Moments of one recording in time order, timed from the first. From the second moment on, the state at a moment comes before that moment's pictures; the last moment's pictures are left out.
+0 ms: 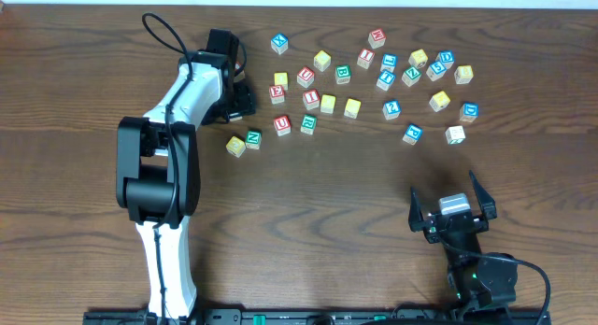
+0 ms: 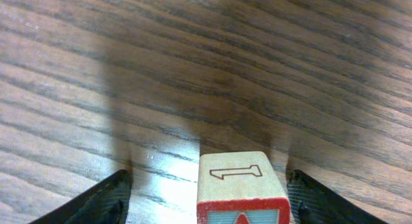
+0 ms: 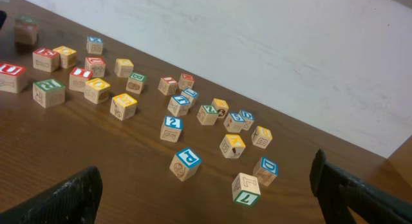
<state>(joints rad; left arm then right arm) -0.14 2.24 1.68 -0.84 -0.03 -0.40 0.13 0.01 0.01 -0.07 -0.03 -0.35</state>
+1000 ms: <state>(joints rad) -0.14 2.23 1.75 -0.93 0.02 -0.41 0.13 0.01 0.01 -0.07 -0.03 -0.35</state>
